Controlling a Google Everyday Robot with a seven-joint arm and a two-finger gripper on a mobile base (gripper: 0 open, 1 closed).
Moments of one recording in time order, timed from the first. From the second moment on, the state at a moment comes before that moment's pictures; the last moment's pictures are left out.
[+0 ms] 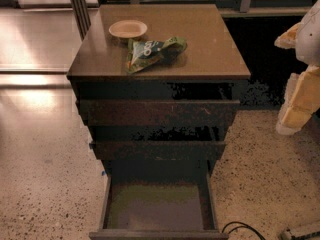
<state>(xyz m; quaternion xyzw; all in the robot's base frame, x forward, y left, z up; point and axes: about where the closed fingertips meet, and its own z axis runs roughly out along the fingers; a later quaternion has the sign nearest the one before) 0.438 -0.217 0.976 -0.60 0.78 -0.03 0.16</state>
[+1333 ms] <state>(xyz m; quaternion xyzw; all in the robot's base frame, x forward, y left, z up) 0.551 -0.173 0.949 -0.65 0.73 0.00 0.21</state>
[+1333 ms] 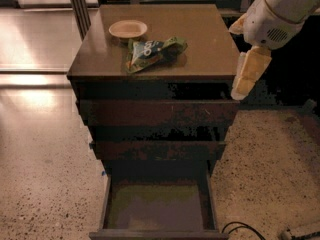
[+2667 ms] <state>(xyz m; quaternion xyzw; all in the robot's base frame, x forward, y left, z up) 0.639 -0.142 0.954 -0.68 0.69 -0.02 0.26</state>
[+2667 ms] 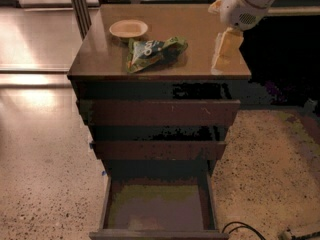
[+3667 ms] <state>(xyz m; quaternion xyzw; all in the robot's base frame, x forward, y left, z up) 0.707 -0.095 0.923 -0.71 0.65 0.03 0.28</state>
